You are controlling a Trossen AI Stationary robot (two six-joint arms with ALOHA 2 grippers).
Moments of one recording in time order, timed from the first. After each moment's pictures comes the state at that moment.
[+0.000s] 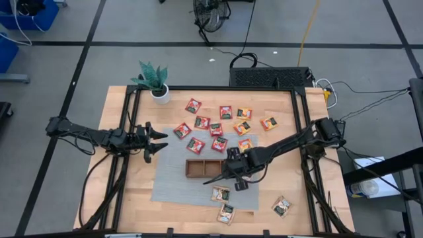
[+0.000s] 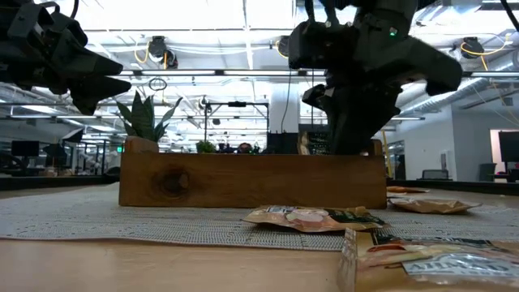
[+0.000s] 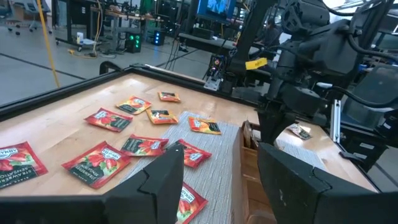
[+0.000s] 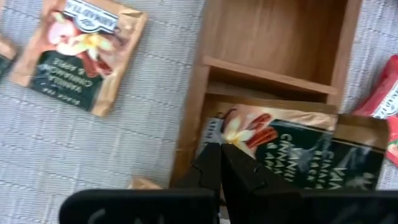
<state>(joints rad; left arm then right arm) -0.23 0.24 0.01 0.18 -0.35 -0.27 0.30 1.83 1.21 -0.59 0.10 0.06</state>
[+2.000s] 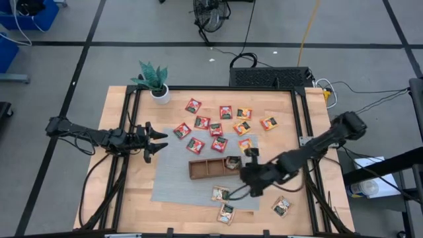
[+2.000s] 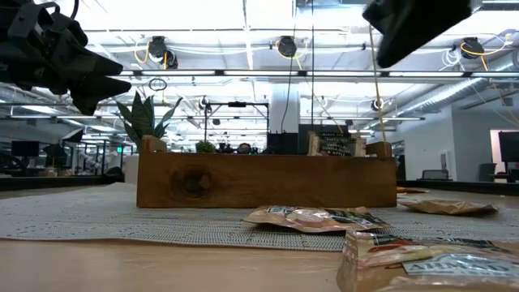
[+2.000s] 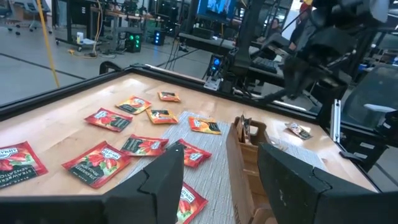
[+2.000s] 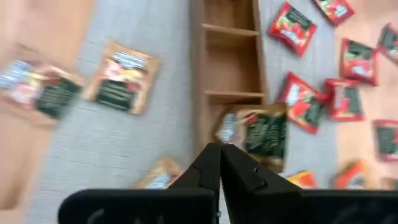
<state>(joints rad) -0.23 0.24 0.01 0.18 -0.35 -0.27 0.52 1.50 1.12 -0.67 0.39 0.29</state>
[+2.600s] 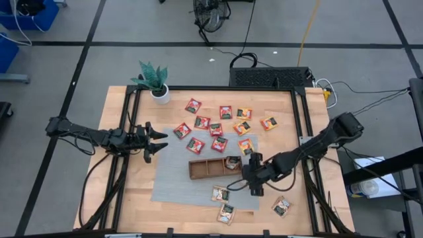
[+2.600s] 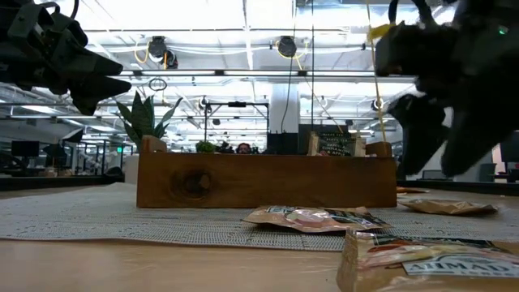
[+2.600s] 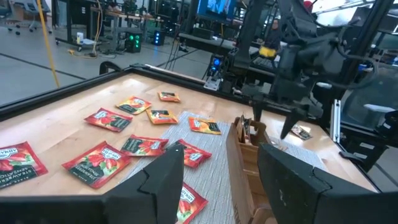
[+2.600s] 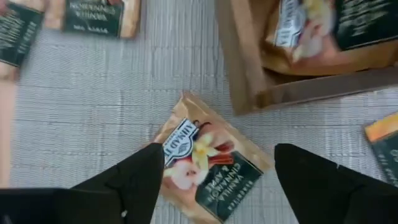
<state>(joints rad) -0.23 0.24 0.01 0.18 -0.35 -0.27 0.48 1.58 0.84 -0.42 0.18 0.50</state>
